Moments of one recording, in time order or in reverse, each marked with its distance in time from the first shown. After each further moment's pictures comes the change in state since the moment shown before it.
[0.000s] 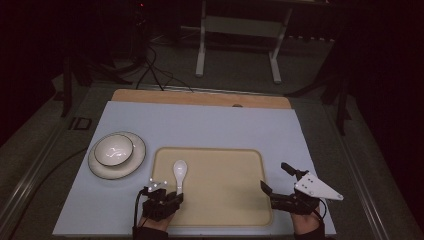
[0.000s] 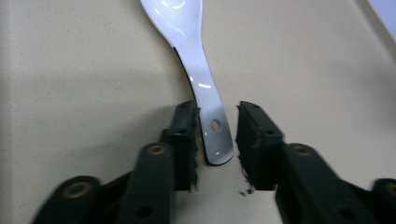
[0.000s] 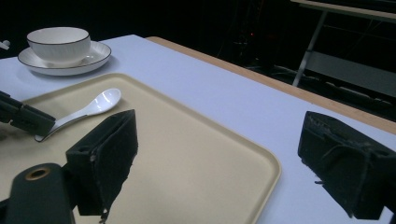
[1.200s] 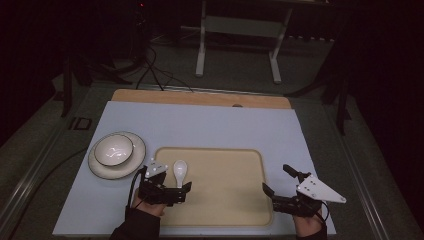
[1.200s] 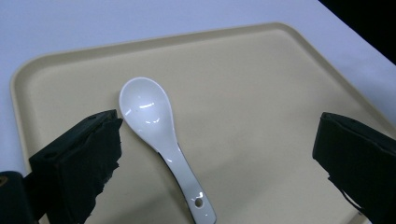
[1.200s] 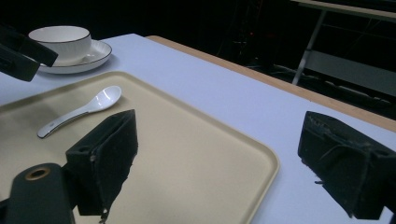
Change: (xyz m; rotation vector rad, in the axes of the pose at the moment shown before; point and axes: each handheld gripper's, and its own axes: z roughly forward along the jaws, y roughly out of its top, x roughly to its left) left arm -0.009 0.057 -0.032 -0.084 -0.075 0.249; right arm 0.000 -0.002 -0.006 0.002 -0.001 0.000
